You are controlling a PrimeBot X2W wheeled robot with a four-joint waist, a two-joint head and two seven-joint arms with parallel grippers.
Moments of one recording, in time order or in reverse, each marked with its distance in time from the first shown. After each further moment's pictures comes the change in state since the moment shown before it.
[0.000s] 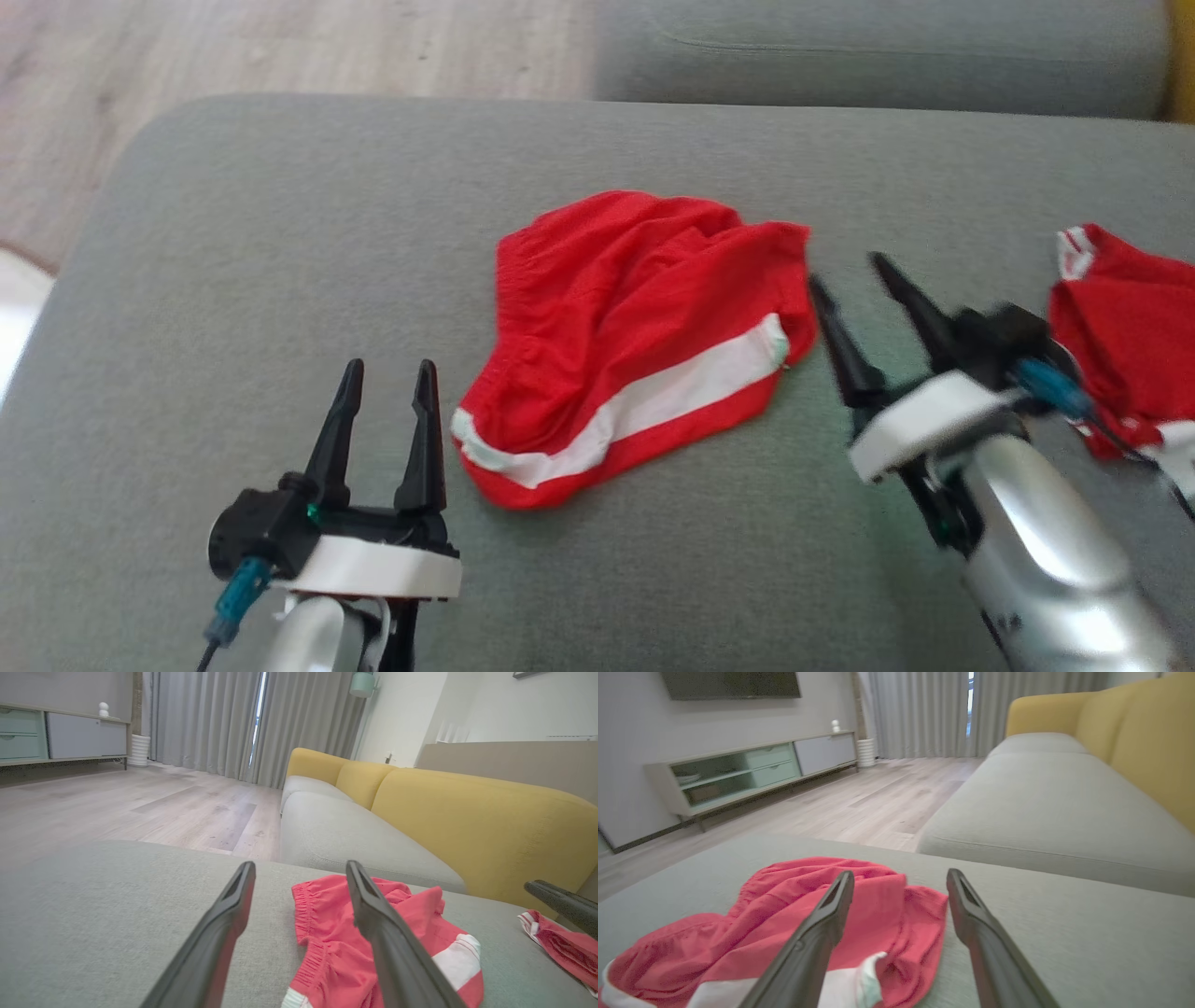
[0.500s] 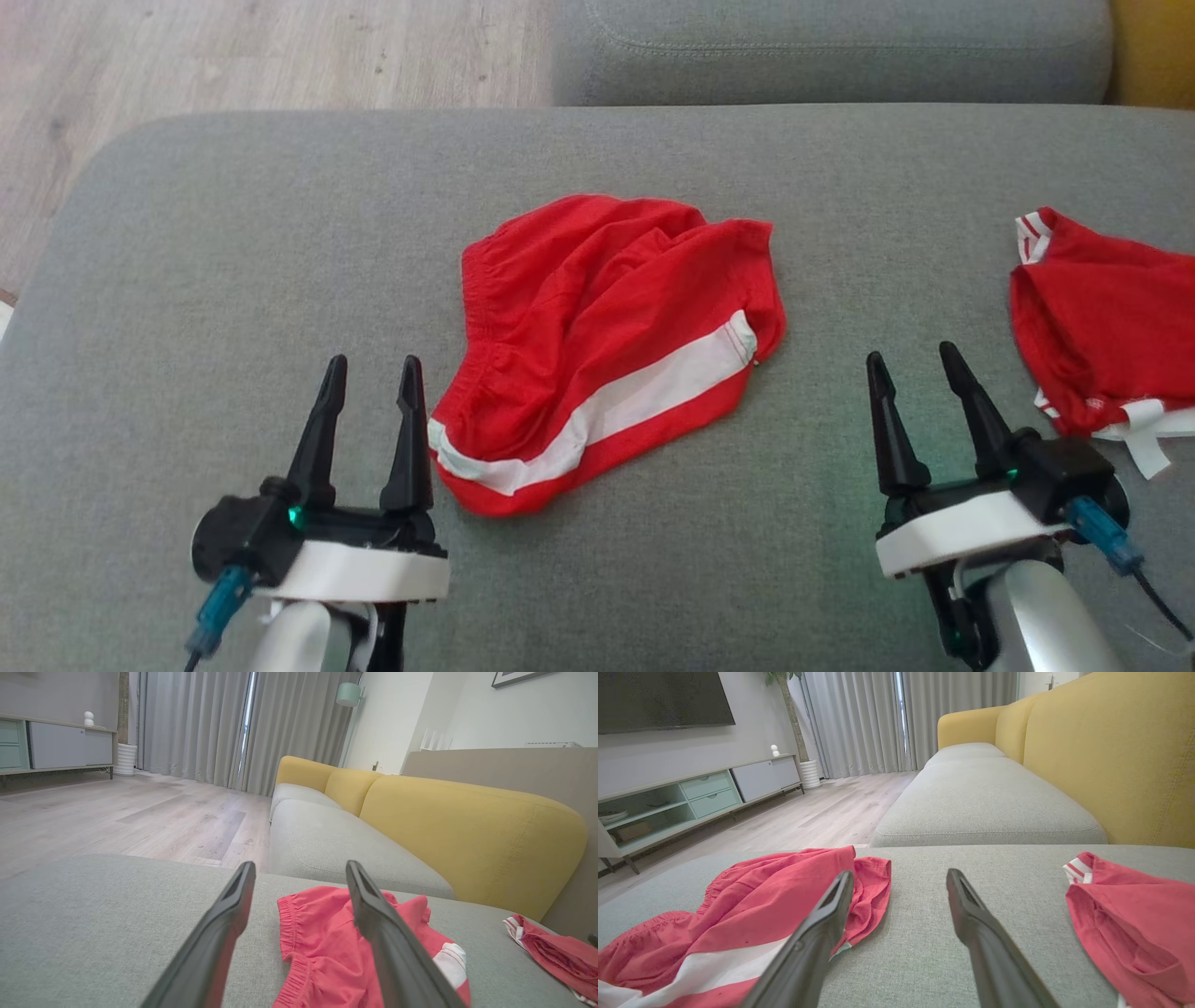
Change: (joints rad) left arm 0.022 0.000 0.031 -0.046 0.022 -0.008 0.000; right arm 0.361 0.163 -0.367 -0.306 -0.240 0.000 -0.008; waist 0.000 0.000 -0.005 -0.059
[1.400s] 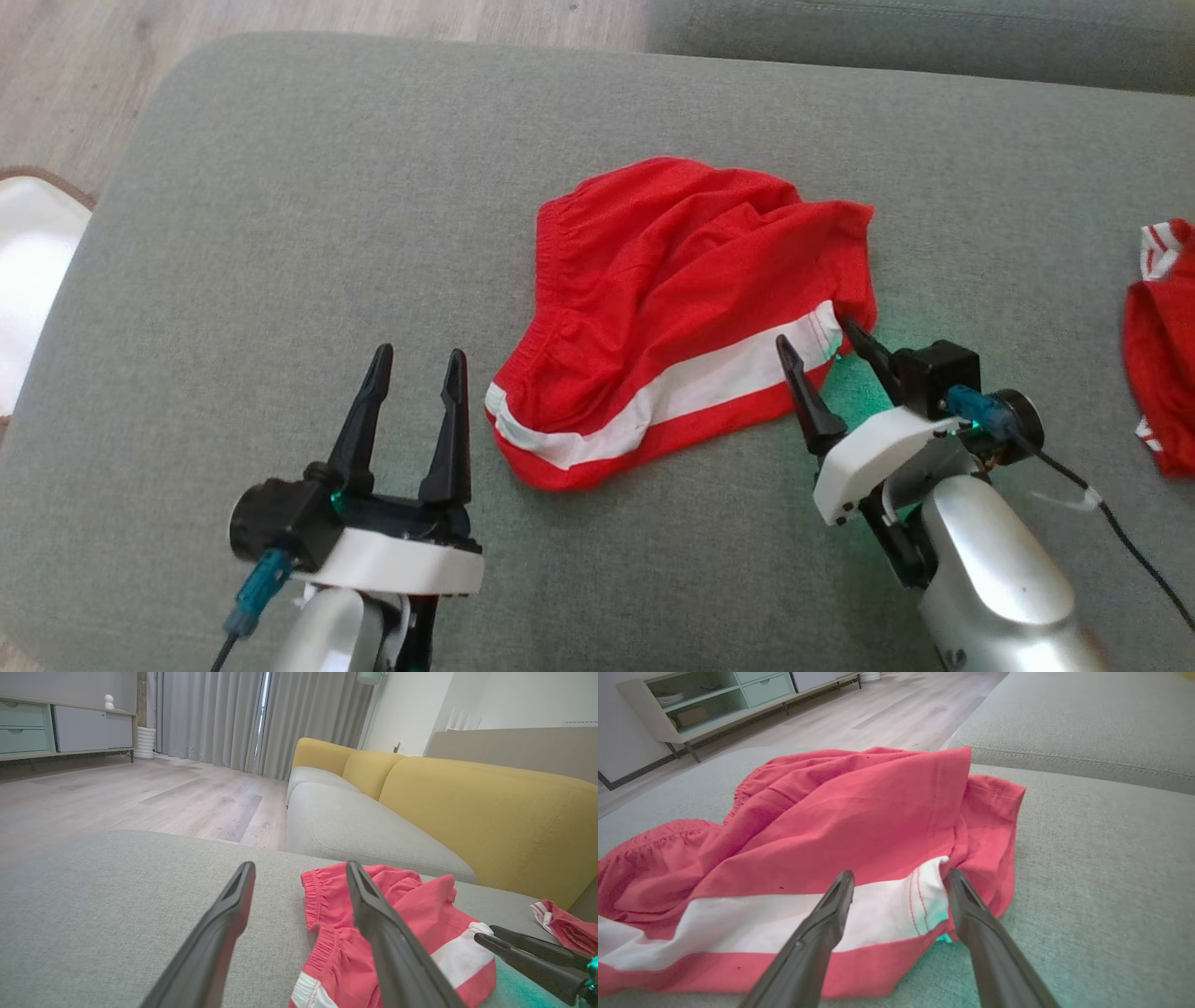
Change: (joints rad) left arm -0.033 0.000 -0.074 0.019 -0.002 0.004 0.000; right arm -0.246 -0.007 0.144 0.291 -0.025 0.000 0.166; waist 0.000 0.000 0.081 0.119
